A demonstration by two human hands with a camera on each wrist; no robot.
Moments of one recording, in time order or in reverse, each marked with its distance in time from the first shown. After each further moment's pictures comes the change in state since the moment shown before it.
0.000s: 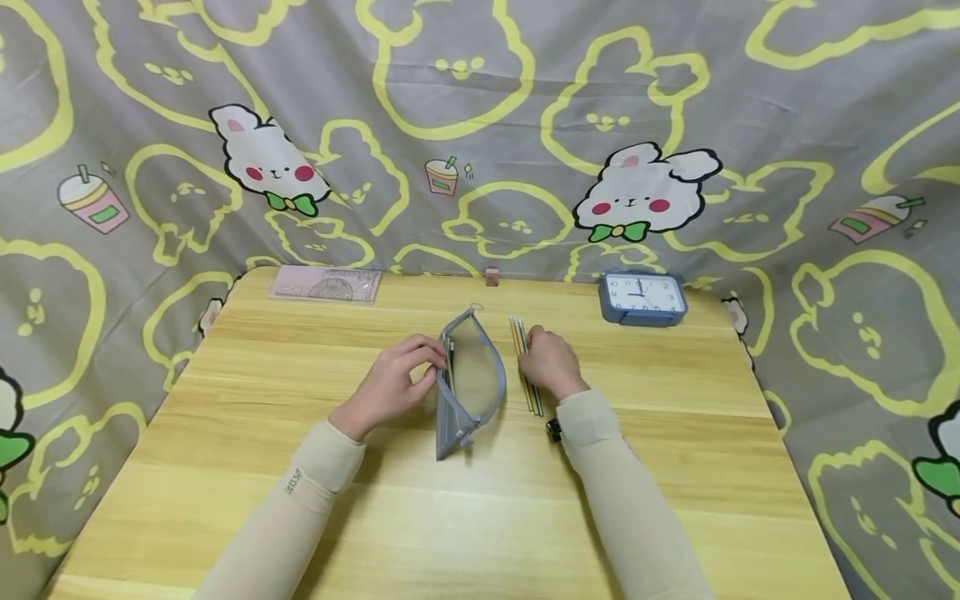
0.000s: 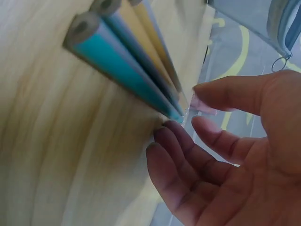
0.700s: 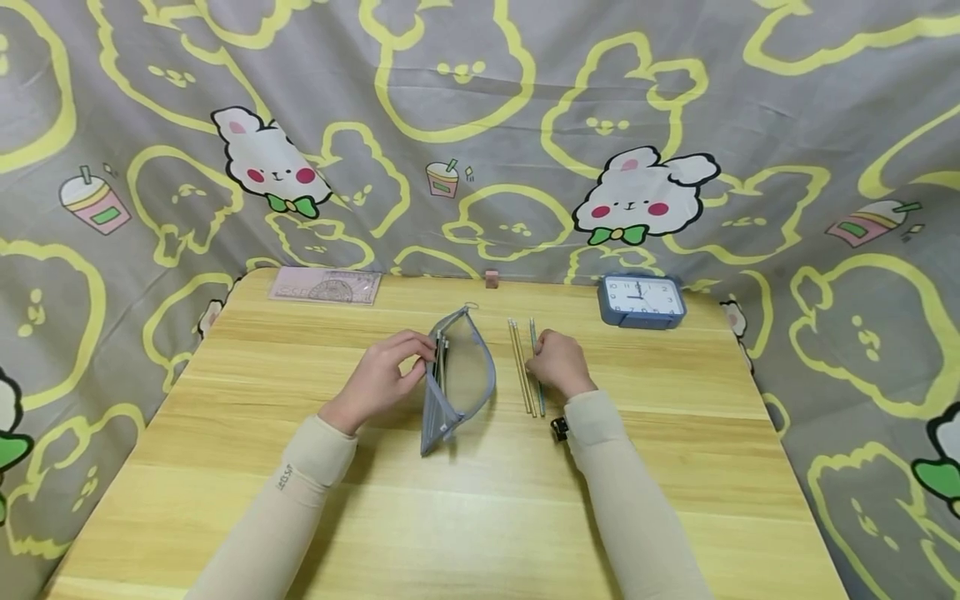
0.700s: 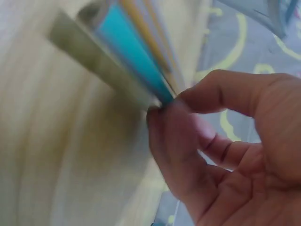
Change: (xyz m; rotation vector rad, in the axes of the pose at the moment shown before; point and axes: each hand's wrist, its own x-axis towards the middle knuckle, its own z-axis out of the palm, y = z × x) left_hand 0.002 -0.008 -0.014 0.017 0.041 -0.013; right_hand -0.003 0.006 -0.010 0.097 0.003 0.076
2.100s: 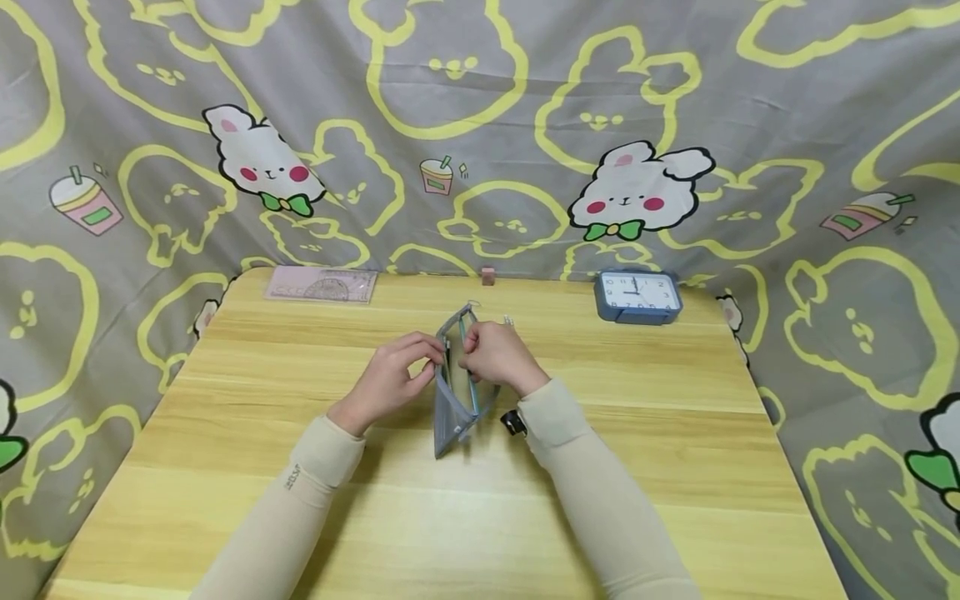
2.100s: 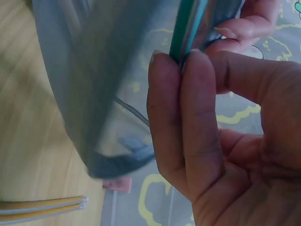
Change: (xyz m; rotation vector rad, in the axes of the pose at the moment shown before) left_hand 0.004 0.005 0.015 -0.035 -0.005 0.041; right_hand -0.027 -0.100 -0.008 0.216 -0.240 -0.162
